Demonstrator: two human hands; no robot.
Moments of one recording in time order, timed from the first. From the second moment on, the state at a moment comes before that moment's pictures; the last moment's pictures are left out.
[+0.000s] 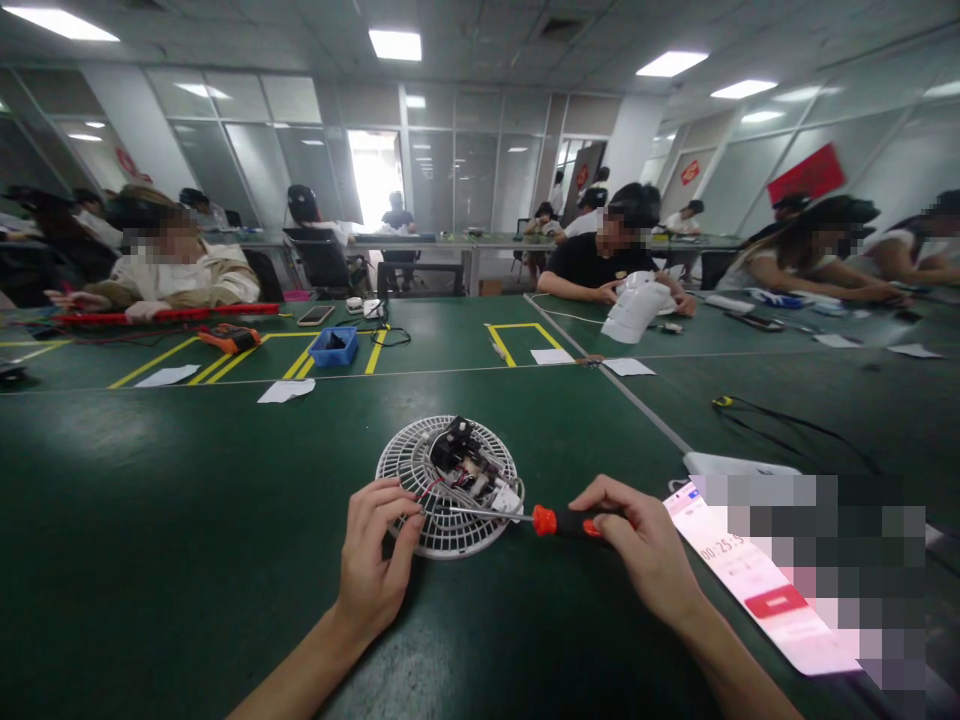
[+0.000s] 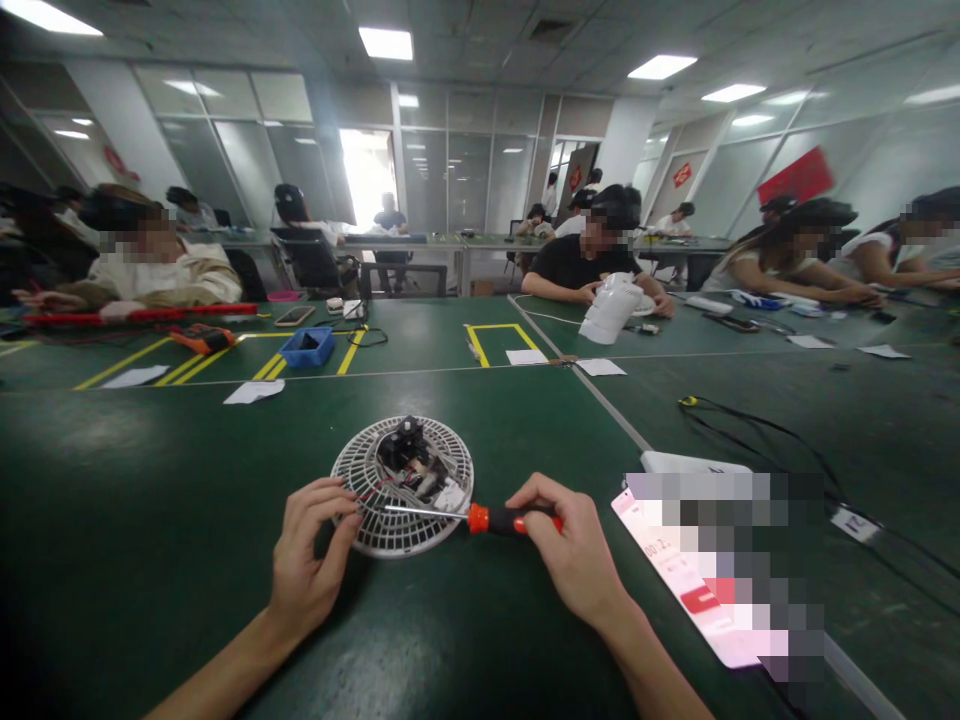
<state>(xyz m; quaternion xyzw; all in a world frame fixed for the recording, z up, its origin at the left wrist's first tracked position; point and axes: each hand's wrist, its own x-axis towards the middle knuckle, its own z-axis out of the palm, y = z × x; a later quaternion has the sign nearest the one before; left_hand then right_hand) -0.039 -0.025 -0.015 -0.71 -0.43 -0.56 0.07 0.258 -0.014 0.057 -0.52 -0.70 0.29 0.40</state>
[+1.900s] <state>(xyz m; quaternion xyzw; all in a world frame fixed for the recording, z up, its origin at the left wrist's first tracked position) -0.033 -0.028 -0.007 -0.80 -0.32 -0.47 0.17 0.280 -0.018 0.082 -0.51 -0.75 0.32 0.27</state>
